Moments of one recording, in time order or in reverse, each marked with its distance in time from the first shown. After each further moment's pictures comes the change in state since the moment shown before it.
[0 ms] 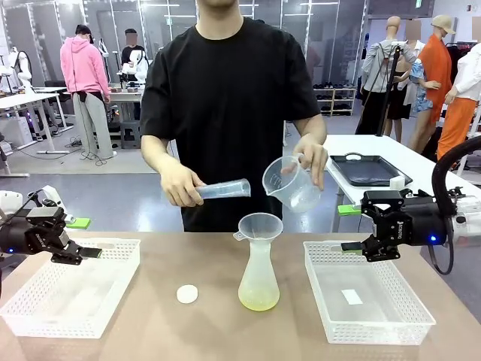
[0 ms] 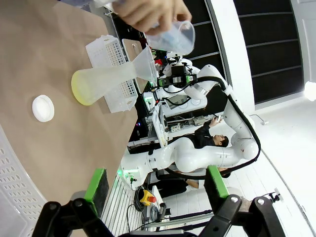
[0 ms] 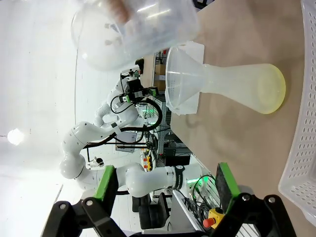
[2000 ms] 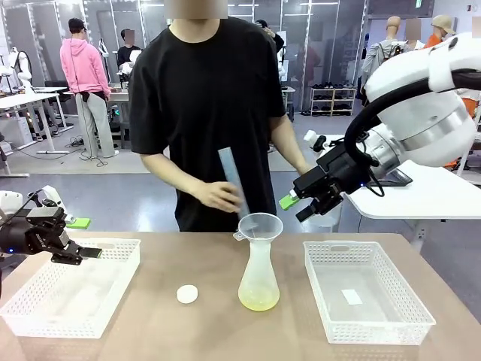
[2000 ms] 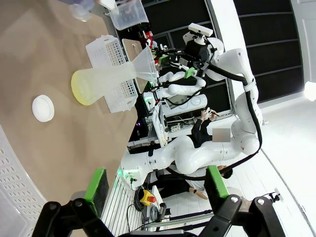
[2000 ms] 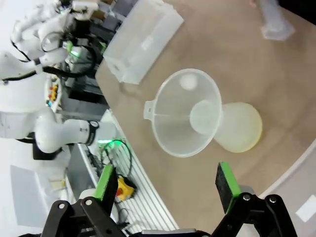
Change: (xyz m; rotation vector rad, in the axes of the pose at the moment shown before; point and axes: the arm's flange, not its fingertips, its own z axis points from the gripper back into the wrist) left arm 0.000 0.000 0.000 0.000 0.000 0.000; right arm 0.080 0.092 -0.117 -0.399 0.375 0.535
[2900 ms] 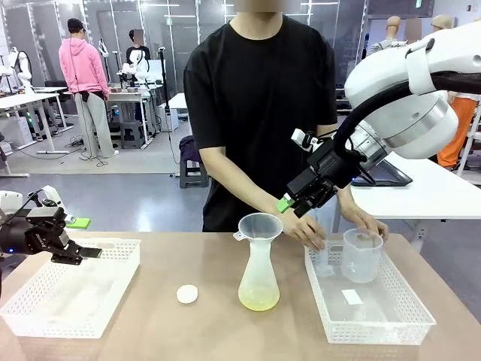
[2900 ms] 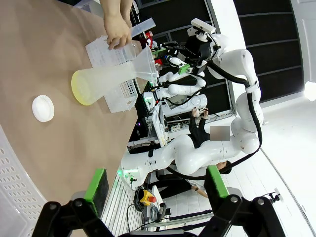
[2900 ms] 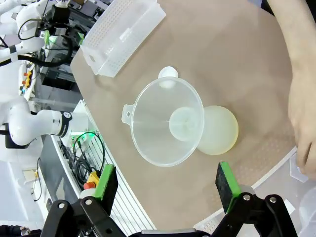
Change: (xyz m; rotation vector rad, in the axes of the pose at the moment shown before) left arm 0.000 0.000 0.000 0.000 0.000 0.000; right arm 0.017 0.005 -0.006 -0.110 0.047 0.088
